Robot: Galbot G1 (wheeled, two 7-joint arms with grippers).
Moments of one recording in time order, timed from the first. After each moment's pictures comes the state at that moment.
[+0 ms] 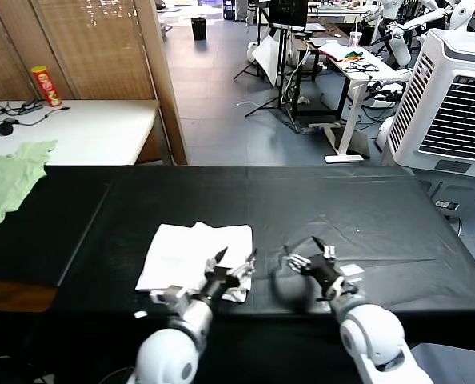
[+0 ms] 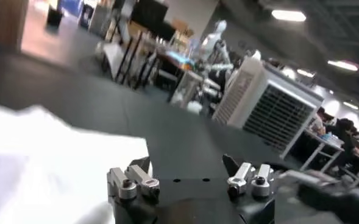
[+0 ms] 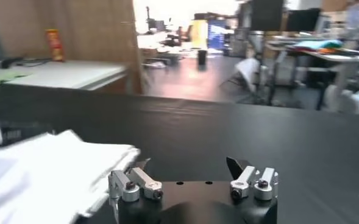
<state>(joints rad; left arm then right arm) 1.37 -1.37 -0.24 -2.10 -0.43 0.34 -0.09 -1.20 1.25 0.29 1.98 0.25 -0.49 -0.02</state>
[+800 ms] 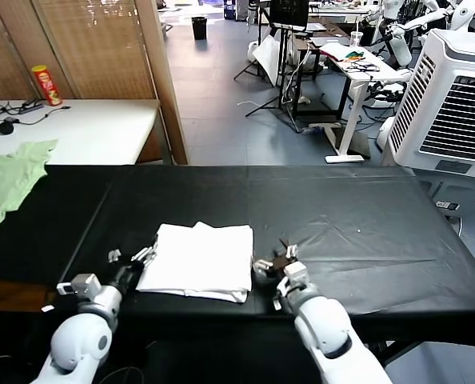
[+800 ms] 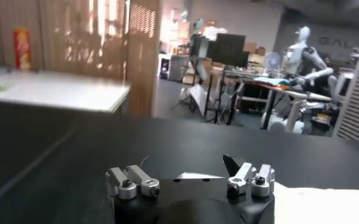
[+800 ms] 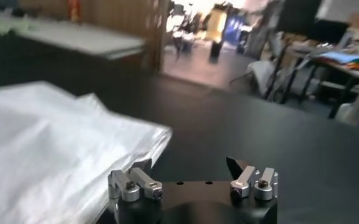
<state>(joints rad) 1.35 -1.18 -0.58 -1.90 -0.65 0.28 -0.06 -1.17 1.29 0.21 1.95 0.15 -0.47 0.08</state>
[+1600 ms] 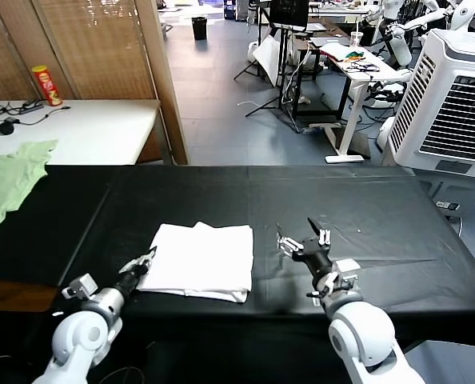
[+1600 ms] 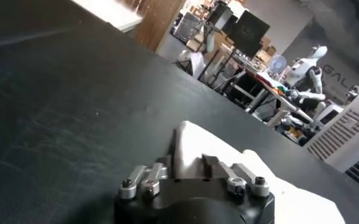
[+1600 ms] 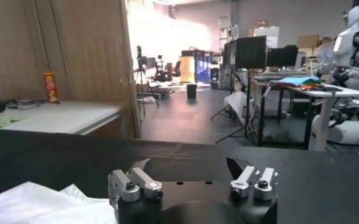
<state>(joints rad) 1.32 -1.17 -0.59 -1.83 -0.98 0.37 -0.06 -1.26 1.27 0.35 2.13 0.30 -0.44 0.10</state>
